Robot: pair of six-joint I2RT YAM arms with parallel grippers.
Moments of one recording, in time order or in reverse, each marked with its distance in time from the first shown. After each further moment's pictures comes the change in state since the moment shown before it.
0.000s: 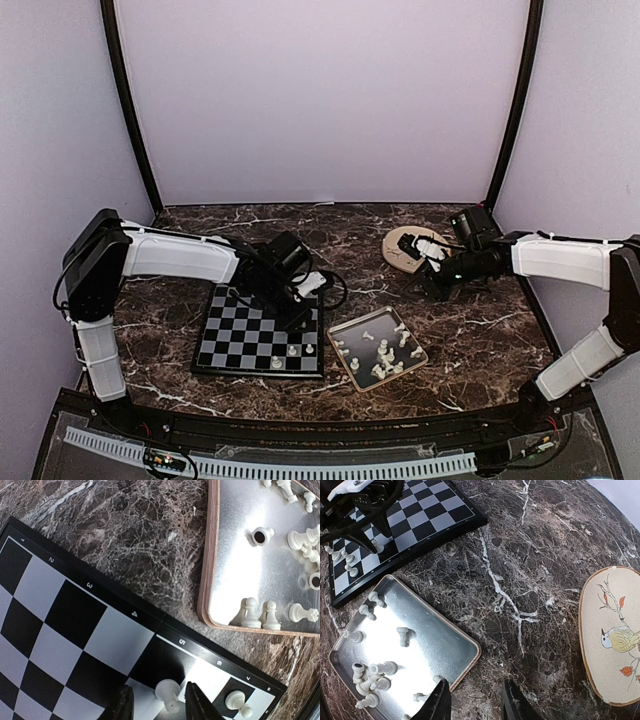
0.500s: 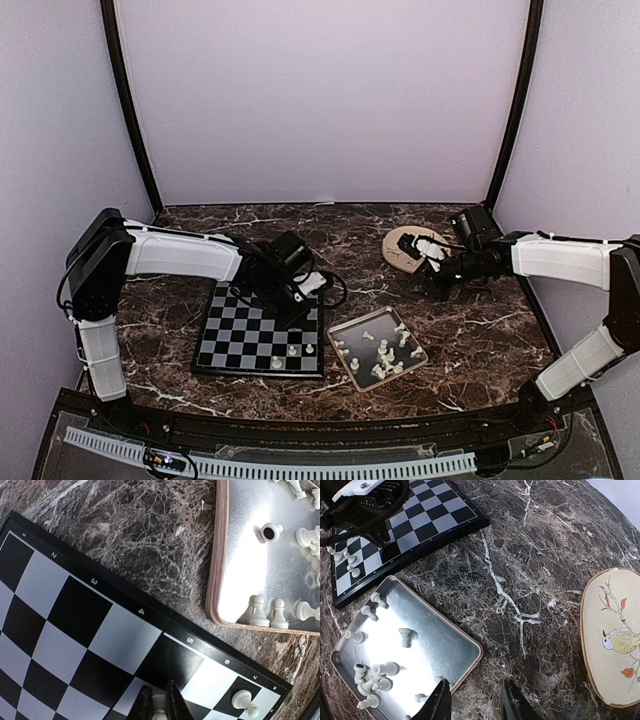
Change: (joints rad) left arm 0.000 0.026 0.037 -0.043 -0.019 0.000; right arm 0.000 0.000 0.000 0.003 -0.010 0.000
